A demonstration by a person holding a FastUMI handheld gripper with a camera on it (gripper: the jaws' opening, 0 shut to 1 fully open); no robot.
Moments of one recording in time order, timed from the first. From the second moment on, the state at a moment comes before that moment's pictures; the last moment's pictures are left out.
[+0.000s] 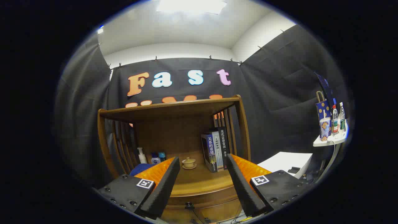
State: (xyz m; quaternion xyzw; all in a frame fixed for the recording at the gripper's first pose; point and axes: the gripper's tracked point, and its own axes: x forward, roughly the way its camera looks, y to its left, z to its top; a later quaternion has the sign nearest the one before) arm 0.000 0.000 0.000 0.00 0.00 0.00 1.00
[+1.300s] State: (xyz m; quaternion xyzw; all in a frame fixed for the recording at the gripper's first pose) arm 0.030 0.032 -0.084 -0.03 0.04 0.03 1.00
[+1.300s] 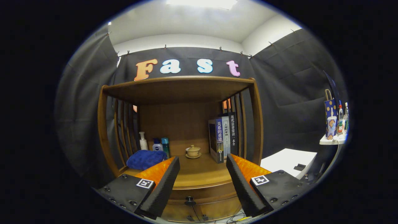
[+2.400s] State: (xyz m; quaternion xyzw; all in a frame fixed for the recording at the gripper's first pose) arm 0.064 0.040 -0.338 -0.05 0.21 0.08 0.97
